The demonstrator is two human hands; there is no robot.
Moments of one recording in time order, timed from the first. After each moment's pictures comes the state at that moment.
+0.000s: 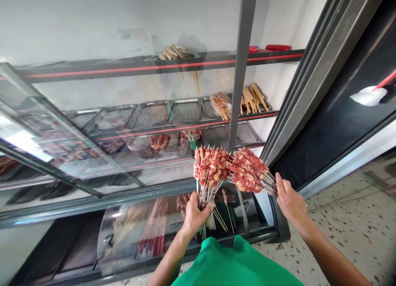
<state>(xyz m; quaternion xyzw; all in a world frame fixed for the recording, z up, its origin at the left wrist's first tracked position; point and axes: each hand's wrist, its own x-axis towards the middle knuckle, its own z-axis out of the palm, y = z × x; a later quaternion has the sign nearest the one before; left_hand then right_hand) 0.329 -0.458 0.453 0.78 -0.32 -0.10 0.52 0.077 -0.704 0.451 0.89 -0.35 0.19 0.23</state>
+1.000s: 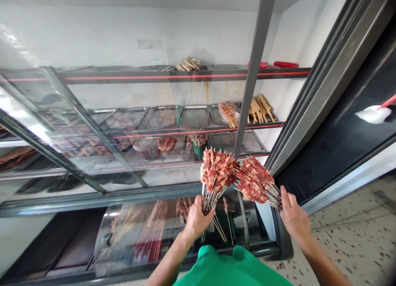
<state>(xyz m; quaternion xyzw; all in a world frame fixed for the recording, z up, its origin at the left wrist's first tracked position) 0.332 -0.459 0.445 0.83 -0.36 -0.05 0.44 0.072 -0.699 0.440 0.89 -0.39 0.18 0.16</state>
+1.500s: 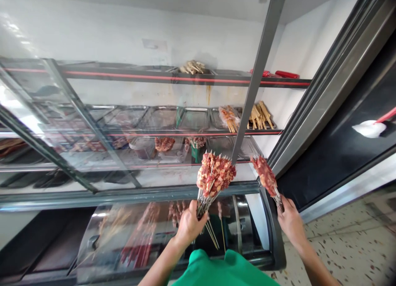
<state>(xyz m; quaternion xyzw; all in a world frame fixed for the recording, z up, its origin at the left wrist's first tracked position) 0.341 -0.459 0.422 0.84 -0.39 0.05 0.37 0.076 -0.725 0.441 0.84 -0.40 0.32 -0.16</state>
